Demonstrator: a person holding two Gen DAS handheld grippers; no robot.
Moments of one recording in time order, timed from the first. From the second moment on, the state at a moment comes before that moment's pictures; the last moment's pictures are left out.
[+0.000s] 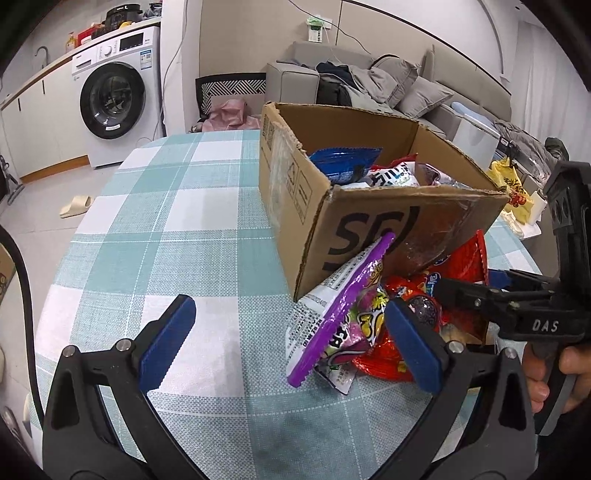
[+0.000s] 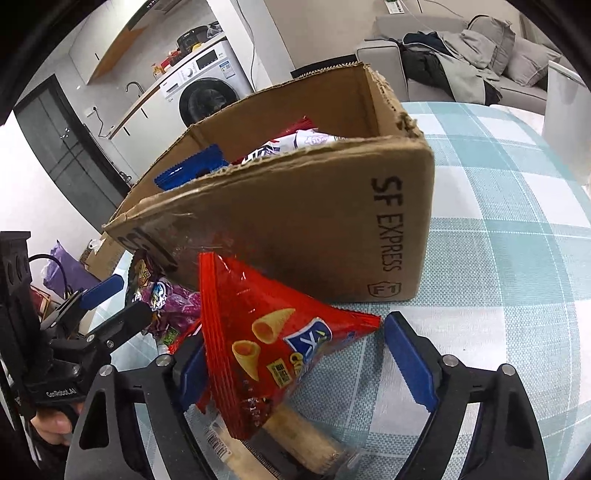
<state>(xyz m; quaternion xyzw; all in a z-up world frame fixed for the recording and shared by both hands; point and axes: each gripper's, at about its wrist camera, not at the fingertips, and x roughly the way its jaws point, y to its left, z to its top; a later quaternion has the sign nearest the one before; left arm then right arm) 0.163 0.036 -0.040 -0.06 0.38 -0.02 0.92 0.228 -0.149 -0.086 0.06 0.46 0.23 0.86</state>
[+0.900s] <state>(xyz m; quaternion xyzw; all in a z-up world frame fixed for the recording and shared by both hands) 0.166 0.020 -0.052 -0.05 0.40 -0.07 0.91 0.226 -0.155 -0.089 0.07 0.46 0.23 0.85</state>
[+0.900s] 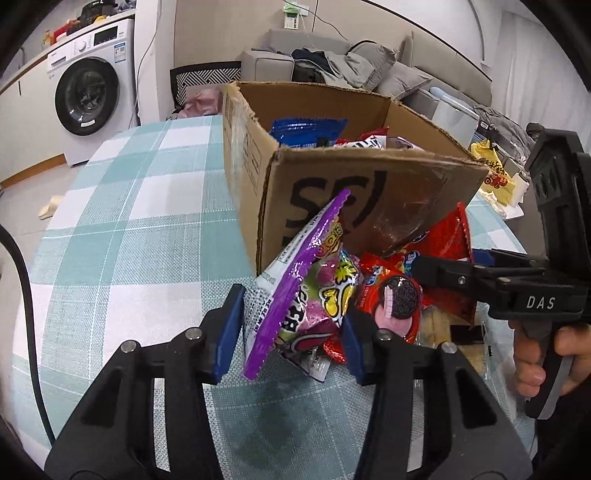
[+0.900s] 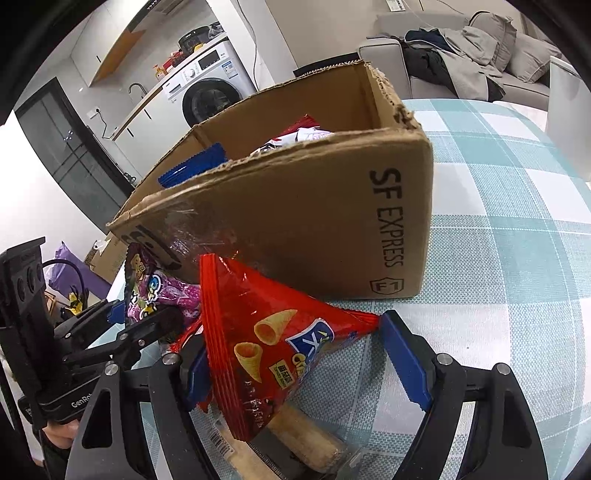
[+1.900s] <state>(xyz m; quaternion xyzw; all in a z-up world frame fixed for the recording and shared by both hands) 0.145 0.019 -0.022 -0.05 0.36 -0.08 0.93 0.211 -0.155 -0.071 0.09 0.44 0.29 0.84</state>
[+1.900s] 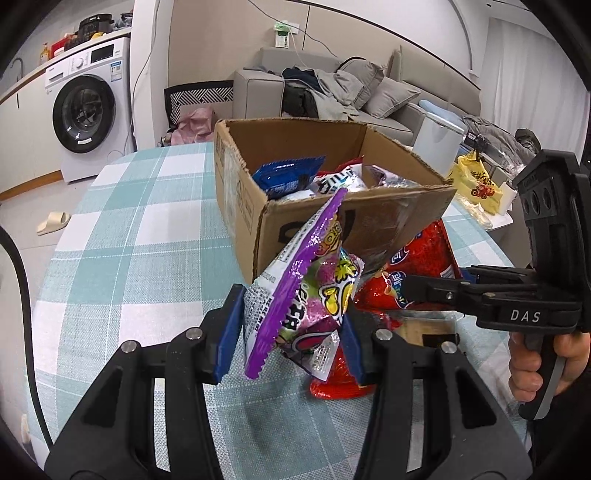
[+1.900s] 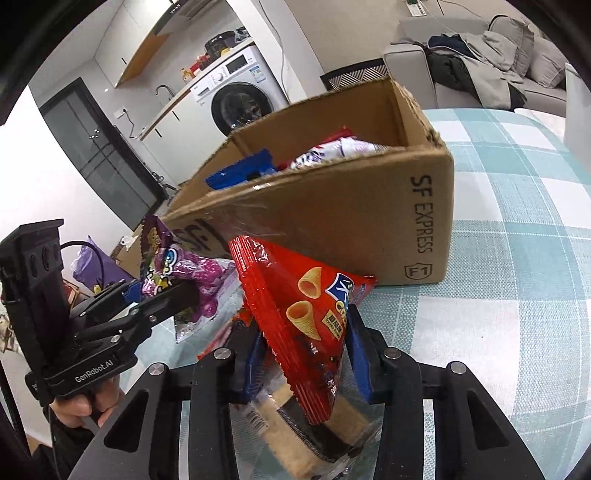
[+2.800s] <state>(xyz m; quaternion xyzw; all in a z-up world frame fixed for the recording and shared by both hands) 0.108 0.009 0.037 -0.06 0.31 -0.09 0.95 0.191 -0.182 -0.033 0.11 0.38 0.32 0.86</state>
